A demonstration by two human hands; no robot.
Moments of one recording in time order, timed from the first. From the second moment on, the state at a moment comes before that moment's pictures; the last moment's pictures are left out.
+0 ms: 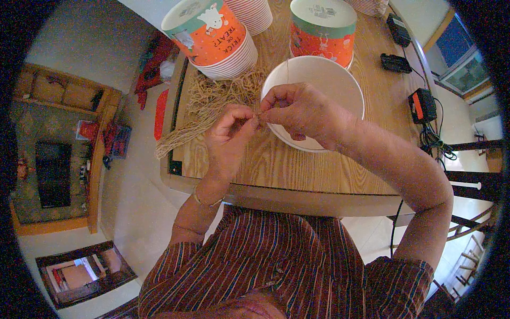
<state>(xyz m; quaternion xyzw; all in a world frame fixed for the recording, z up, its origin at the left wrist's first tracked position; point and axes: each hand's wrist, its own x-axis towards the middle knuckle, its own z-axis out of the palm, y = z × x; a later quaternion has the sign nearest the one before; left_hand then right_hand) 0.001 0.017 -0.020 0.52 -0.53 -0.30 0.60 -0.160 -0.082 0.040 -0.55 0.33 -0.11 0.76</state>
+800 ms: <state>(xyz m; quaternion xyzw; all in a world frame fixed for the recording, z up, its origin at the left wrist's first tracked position) 0.015 0.010 -0.013 0.50 -0.48 -0.44 0.57 -0.162 -0.079 0.030 -0.79 0.25 -0.18 0.53</state>
